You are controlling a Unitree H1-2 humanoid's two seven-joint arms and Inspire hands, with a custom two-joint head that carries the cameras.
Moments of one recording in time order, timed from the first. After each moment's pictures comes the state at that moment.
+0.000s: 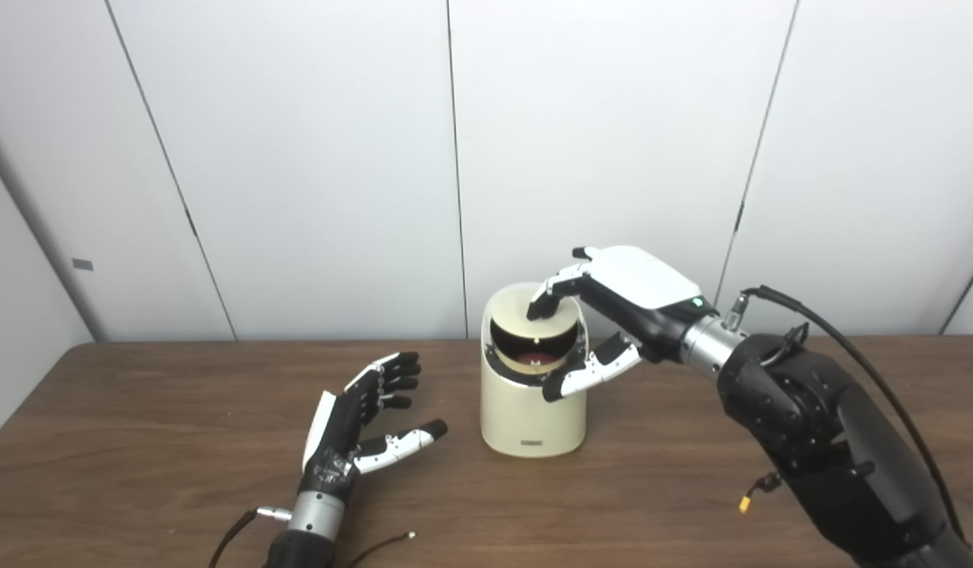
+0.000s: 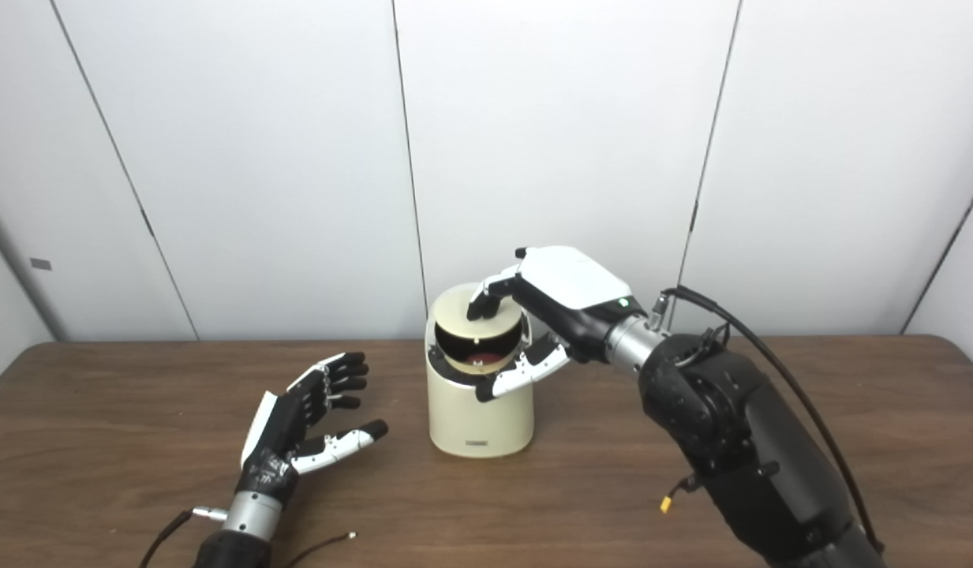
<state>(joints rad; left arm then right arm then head) -0.32 0.11 0.01 0.36 0.09 -0.33 0.01 -0.71 -0.38 0.34 -0.10 -0.70 0.04 0.47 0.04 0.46</state>
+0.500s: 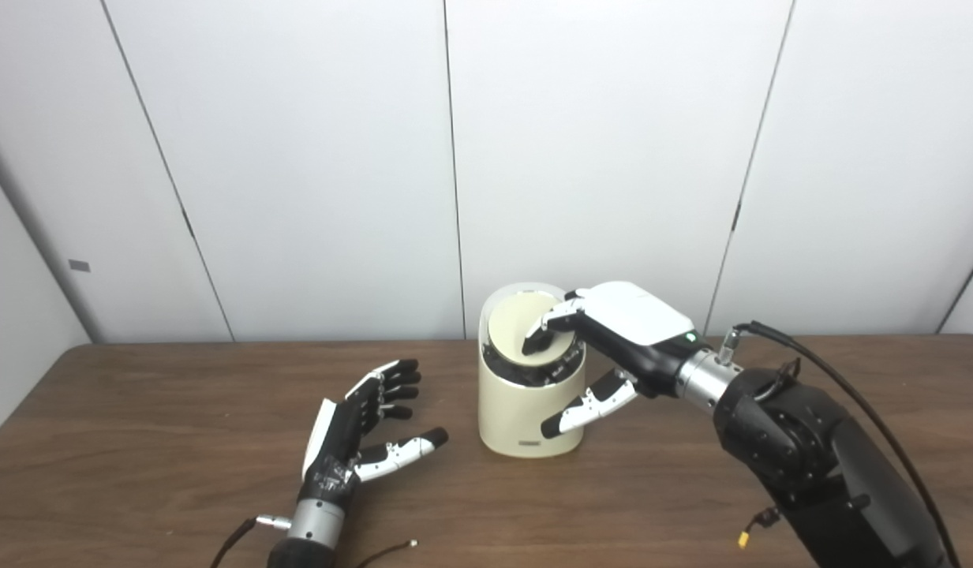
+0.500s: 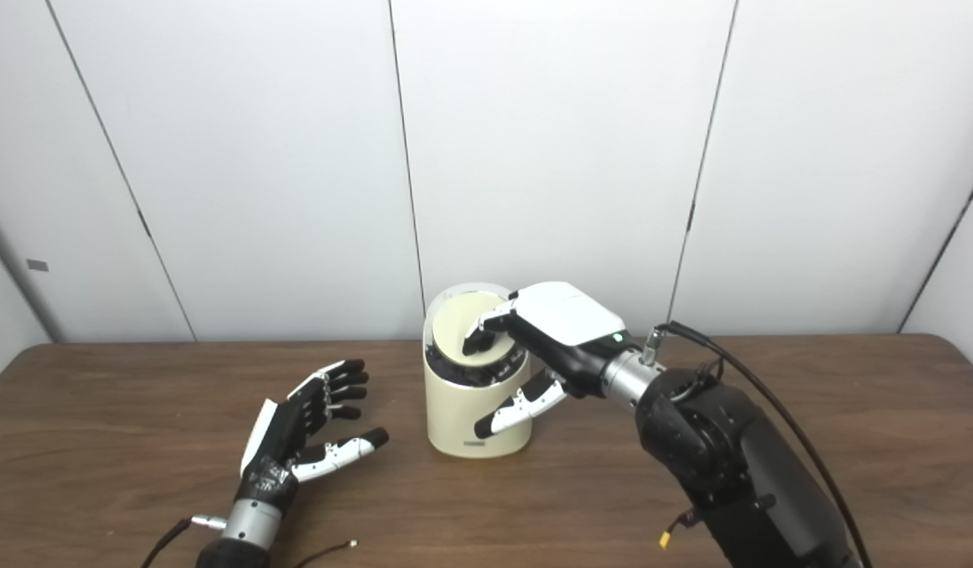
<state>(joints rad) -0.30 0.11 0.01 0.33 0.09 -0.28 0.00 -0.65 -0.37 0.35 -0.11 -0.72 0.00 0.45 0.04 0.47</state>
